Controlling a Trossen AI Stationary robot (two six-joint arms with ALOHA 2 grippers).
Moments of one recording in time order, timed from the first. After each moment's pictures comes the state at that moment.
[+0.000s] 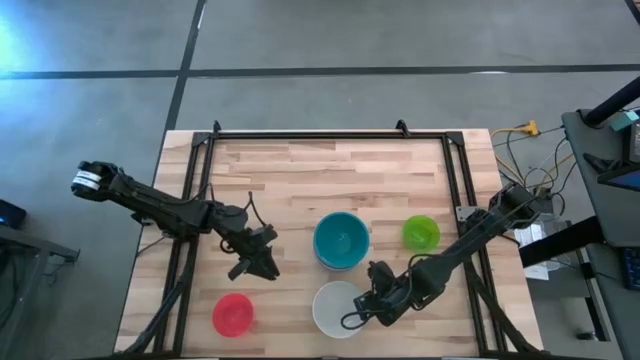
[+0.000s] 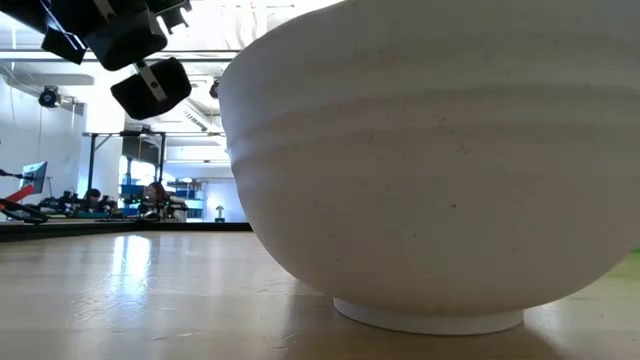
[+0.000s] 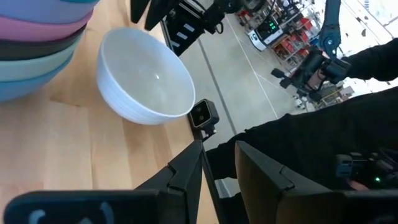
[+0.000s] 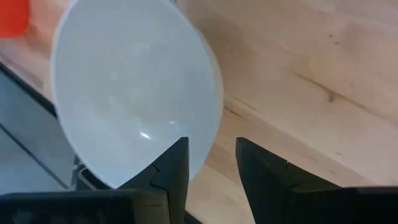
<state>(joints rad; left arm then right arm) -0.23 1.10 0.50 0.28 0.49 -0.65 0.65 1.75 1.22 -0.57 0.18 1.76</state>
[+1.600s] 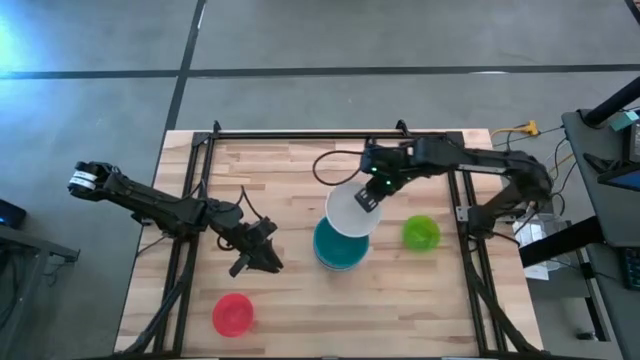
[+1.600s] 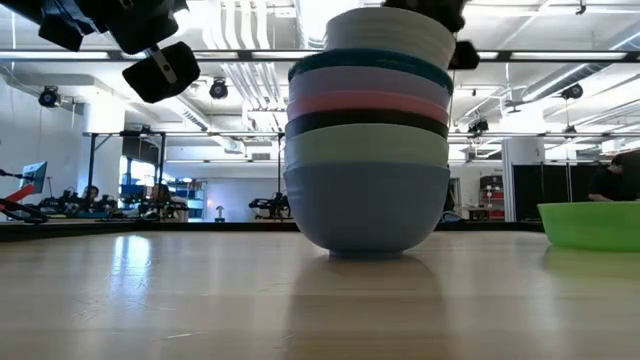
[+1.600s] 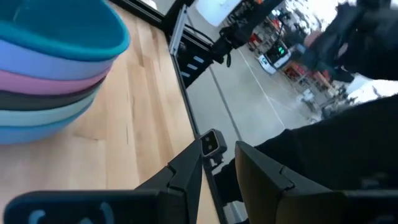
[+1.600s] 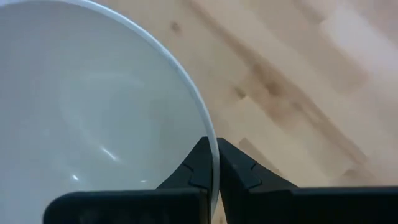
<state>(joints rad) -0.23 1.04 0.52 0.28 0.38 -0.64 -0.12 1.55 1.53 -1.15 -0.01 0.66</state>
